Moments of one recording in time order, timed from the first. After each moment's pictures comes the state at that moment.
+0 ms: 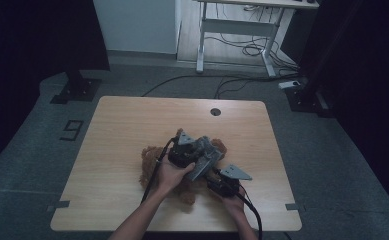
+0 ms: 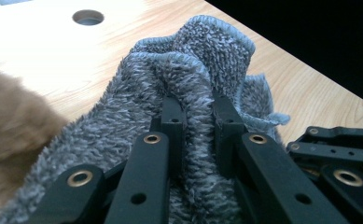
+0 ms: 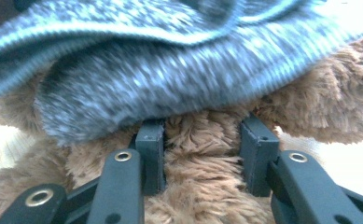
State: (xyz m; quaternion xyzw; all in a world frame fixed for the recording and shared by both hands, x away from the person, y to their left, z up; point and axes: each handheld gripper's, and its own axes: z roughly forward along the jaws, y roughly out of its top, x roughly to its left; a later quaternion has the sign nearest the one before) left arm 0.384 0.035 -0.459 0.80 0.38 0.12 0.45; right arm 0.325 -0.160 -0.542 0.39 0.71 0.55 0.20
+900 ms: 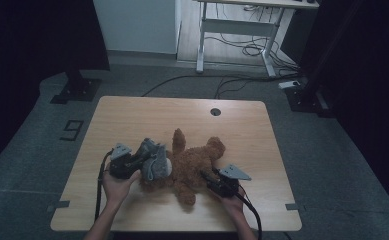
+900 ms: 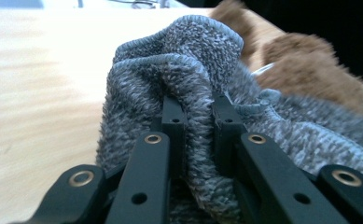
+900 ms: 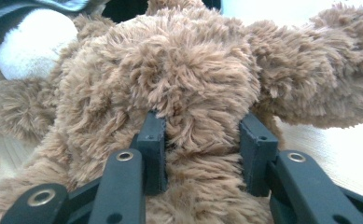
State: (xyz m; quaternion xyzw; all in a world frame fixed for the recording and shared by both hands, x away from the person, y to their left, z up) left arm 0.340 0.204 -0.483 0.72 0.47 0.18 0.48; right arm 0.325 -0.158 -0.542 0.39 0.71 0.54 0.20
